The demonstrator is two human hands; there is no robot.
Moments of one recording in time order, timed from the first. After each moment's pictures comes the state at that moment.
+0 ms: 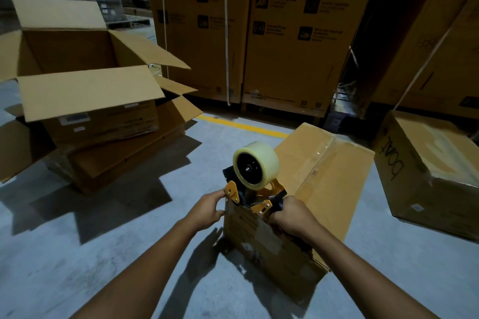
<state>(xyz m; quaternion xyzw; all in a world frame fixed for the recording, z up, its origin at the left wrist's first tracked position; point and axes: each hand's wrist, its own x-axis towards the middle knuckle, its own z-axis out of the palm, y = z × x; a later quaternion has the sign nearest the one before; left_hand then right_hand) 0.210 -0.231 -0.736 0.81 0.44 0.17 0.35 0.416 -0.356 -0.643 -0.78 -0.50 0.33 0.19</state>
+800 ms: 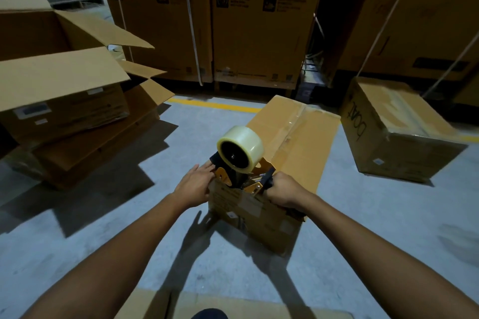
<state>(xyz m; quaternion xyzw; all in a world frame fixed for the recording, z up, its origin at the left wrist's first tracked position) 0.220 -0.258 -0.698 0.94 0.34 0.05 0.09 0.425 -0.400 -0.625 -0.78 -0.53 0.31 0.14</state>
